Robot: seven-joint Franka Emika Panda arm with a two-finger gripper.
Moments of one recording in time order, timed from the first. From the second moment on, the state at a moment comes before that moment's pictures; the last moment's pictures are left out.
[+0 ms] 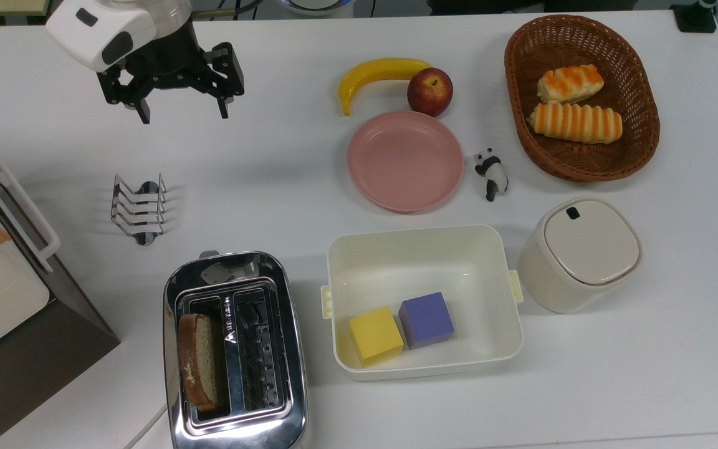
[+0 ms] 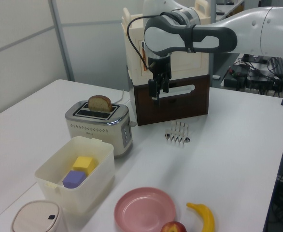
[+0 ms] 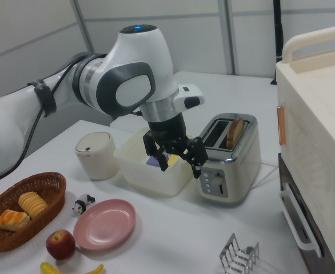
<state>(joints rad) -0.08 0.32 -0.10 -1.32 -0.01 1.67 -0.30</state>
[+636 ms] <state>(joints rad) -0.08 0.32 -0.10 -1.32 -0.01 1.73 -0.25</state>
